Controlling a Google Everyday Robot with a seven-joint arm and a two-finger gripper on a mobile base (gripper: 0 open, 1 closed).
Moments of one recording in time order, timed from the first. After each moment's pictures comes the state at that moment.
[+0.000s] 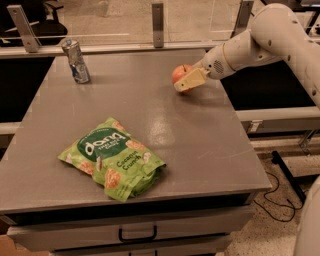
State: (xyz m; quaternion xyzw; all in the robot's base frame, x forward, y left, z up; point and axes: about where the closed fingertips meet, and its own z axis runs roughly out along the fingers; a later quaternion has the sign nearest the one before) arm 0.704 -0.093 0.867 -0.46 0.78 0.23 0.36
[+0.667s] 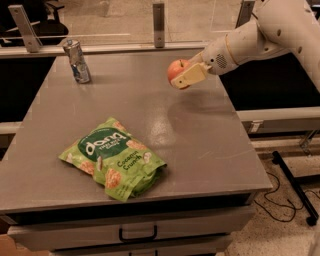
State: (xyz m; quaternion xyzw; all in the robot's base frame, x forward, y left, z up) arm 0.670 -0.076 0.899 -0.50 0.74 0.26 0.36
